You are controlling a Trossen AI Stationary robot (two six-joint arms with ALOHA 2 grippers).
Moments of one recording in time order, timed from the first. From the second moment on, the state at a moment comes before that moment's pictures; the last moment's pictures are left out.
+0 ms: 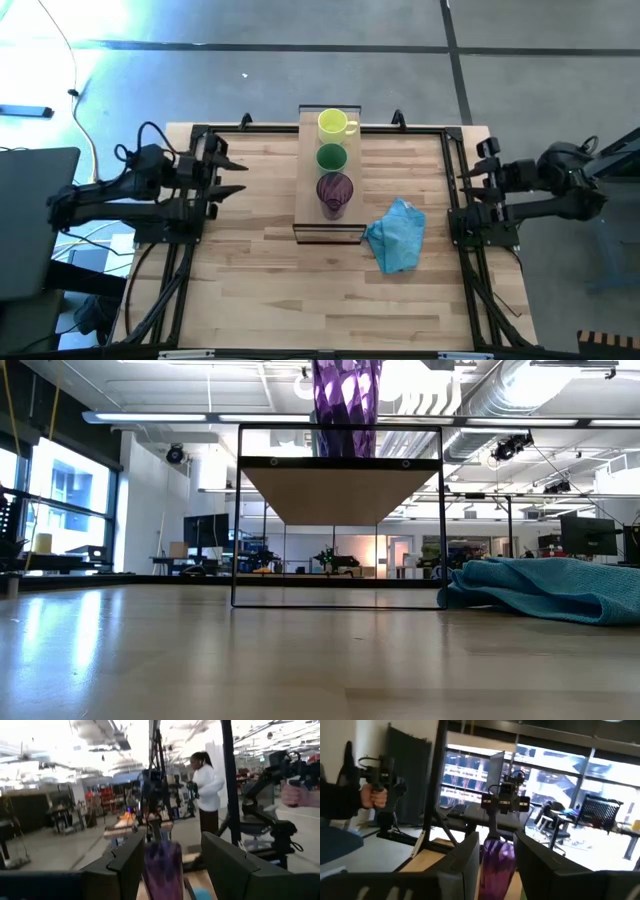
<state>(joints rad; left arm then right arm) 0.31 0.52 0.60 0.16 0.28 0.10 0.05 0.29 0.87 -0.43 -0.11 -0.21</state>
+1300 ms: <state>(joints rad) 0.03 0.01 0.12 0.47 -0.07 0.13 0.05 0.07 0.51 -0.12 -0.08 -0.05</state>
